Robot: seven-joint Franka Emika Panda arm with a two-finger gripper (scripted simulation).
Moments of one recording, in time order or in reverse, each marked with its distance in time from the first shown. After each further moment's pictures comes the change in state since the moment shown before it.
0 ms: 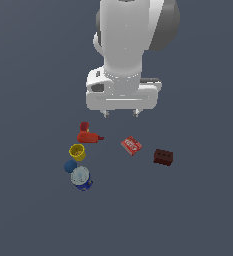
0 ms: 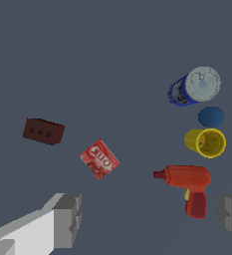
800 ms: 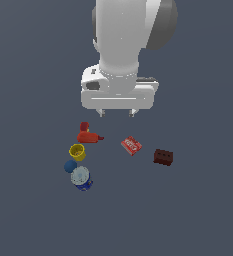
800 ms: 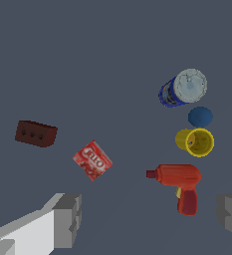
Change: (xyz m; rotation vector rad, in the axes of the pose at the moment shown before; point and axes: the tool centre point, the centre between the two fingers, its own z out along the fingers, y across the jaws) arm 0.003 0.013 -0.006 -0.025 -0.001 0.017
